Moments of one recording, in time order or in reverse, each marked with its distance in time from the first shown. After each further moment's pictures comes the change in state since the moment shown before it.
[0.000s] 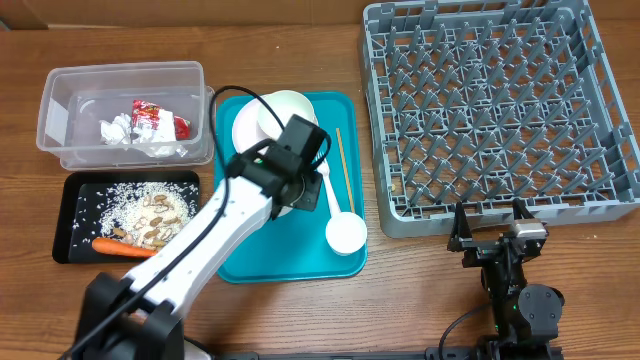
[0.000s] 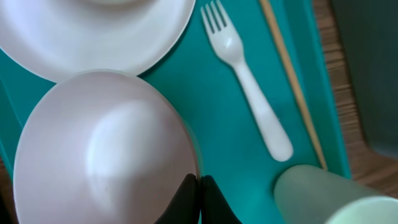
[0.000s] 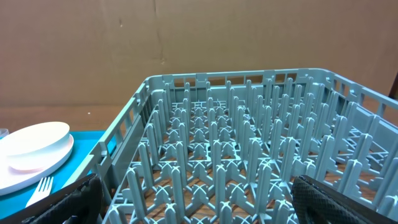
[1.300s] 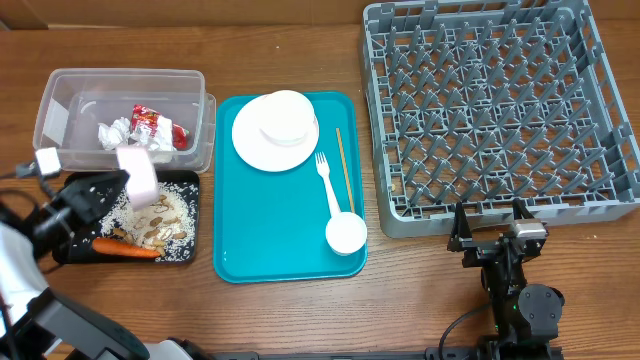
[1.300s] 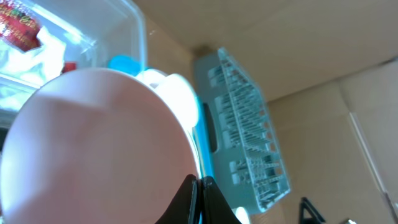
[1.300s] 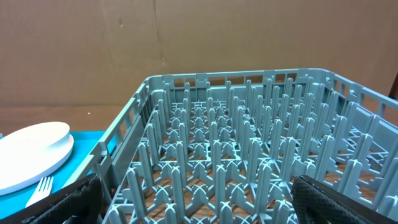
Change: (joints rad) left arm 1.369 -0.041 -0.077 -0.208 1.335 0.693; right arm 0.000 0.000 0.000 -0.001 0.000 0.000
